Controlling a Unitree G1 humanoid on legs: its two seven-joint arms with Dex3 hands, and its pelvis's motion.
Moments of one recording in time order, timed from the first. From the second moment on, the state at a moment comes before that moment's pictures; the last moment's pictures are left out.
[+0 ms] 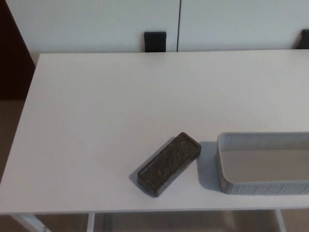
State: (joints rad) left_arm 0.71 0.77 -0.08 -0.84 -0.13 -0.24 -0.50; right_arm 0.35 -0.28 -0.01 0.76 -0.09 -0.40 0.10
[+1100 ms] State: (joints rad) left_arm -0.03 0.40 -0.31 -0.28 0.30 -0.07 -0.27; right_arm 0.35 -0.28 0.00 0.77 -0.11 -0.40 0.10
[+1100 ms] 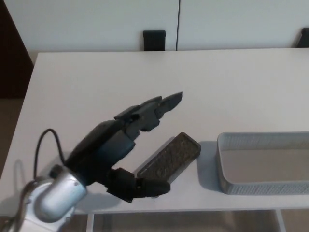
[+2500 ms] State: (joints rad) left_arm -0.05 0.24 -0.55 0.04 0.89 0.28 0.14; right_arm 0.35 -0.29 0.00 0.74 -0.11 -0.39 0.11
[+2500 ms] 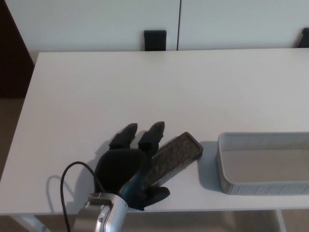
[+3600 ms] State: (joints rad) left_arm -0.25 0.18 -0.60 0.21 0.92 0.33 0.07; right_arm 0.33 -0.30 -0.01 0.73 -0.11 -0.37 0.15
